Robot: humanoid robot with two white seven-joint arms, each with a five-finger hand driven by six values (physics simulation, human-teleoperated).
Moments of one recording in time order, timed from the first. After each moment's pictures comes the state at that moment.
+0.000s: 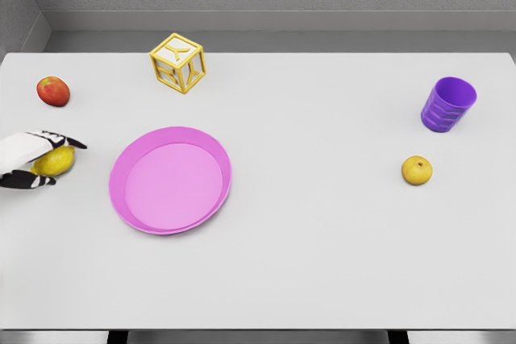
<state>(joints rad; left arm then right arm) -0.22 0.87 -0.25 -1.22 -0.36 -0.61 -0.35 -0.05 0.00 -0.33 0.20 0.27 -0.12 -0.04</state>
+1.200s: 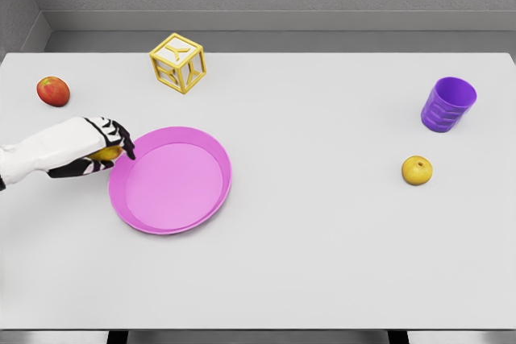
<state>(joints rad) -0.22 0.86 -0.27 -1.56 -0.36 -0.61 -0.40 -0.05 0.00 -0.33 0.20 0.27 -0.12 -0.04</state>
